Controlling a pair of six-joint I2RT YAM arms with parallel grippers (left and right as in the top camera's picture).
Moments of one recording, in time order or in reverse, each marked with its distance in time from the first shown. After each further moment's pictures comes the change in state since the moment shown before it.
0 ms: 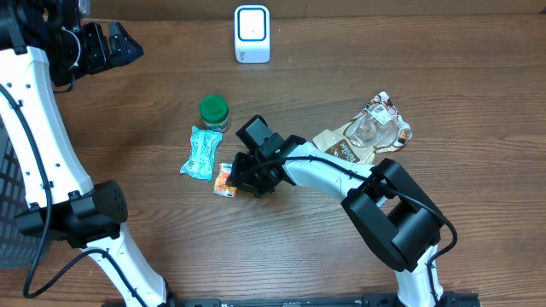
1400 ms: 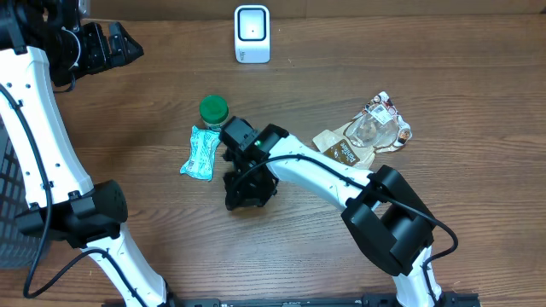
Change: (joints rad) left arm 0.000 0.000 0.000 0.000 0.000 0.000; right arm 0.062 0.014 0.214 -0.512 -0.035 -0.472
